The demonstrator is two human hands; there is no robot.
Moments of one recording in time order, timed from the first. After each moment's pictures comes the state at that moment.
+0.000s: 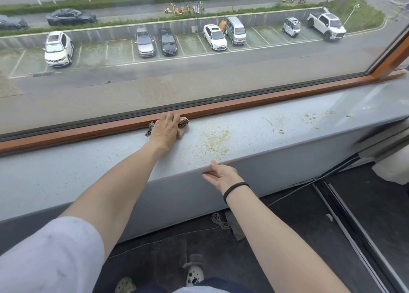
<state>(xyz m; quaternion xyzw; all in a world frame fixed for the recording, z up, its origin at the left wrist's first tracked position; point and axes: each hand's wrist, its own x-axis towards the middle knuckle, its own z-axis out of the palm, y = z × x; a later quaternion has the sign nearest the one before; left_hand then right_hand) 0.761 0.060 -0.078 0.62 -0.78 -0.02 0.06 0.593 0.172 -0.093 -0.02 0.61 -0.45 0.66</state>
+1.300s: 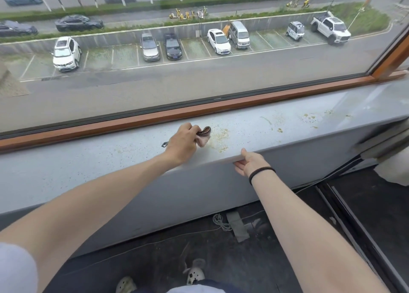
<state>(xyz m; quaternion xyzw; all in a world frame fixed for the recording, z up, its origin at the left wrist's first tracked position) 0.717 0.123 -0.061 0.58 -0.78 -0.15 0.17 0.519 0.157 -0.080 -0.05 0.67 -0.44 0.59</state>
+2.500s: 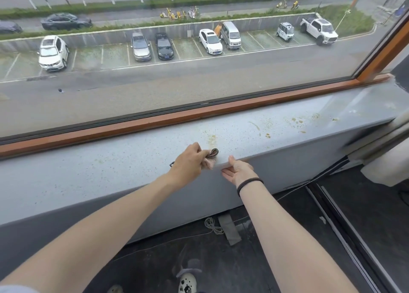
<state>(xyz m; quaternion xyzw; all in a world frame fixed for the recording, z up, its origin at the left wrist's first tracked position) 0.671 0.137 -0.091 0.51 -0.84 -0.15 0.14 0.514 0.148 -0.091 -0.01 0.65 -0.49 0.59</state>
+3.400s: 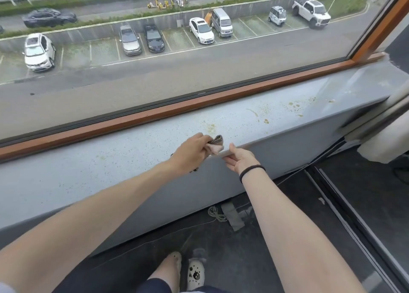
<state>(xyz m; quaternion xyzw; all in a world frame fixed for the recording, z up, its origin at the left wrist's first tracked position) 0.674 0.141 -0.066 0.47 -0.84 -0.23 0.17 0.512 0.159 -0.091 -0.05 0.65 -0.47 0.60</state>
